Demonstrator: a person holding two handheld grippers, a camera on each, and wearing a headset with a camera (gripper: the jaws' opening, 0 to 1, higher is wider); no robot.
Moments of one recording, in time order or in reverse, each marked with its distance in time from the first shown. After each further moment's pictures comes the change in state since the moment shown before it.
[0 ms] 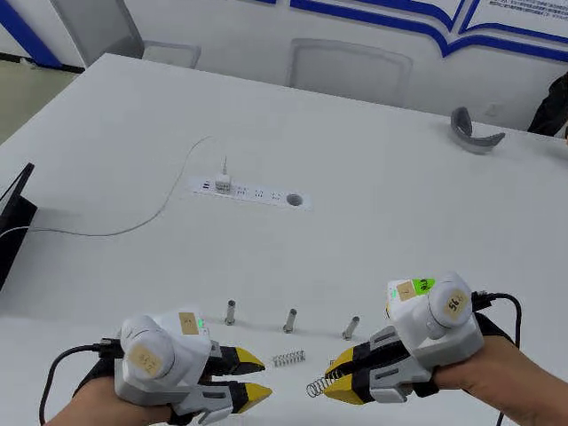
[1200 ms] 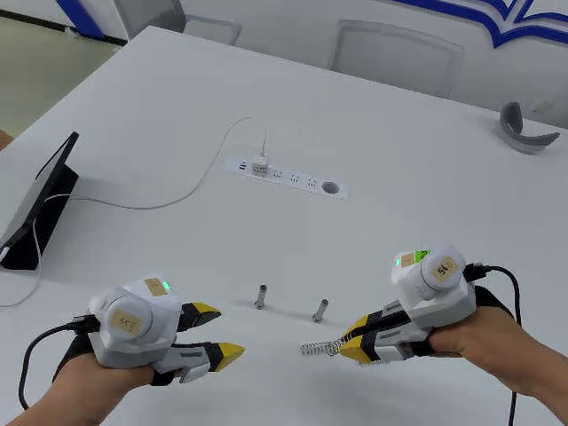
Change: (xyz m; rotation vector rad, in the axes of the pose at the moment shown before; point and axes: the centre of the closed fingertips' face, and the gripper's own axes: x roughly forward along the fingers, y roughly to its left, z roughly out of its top) left arm -0.052 0.082 -0.052 -0.226 -0.013 0.321; right arm 0.032 -0.062 0.010 0.047 0.093 -0.065
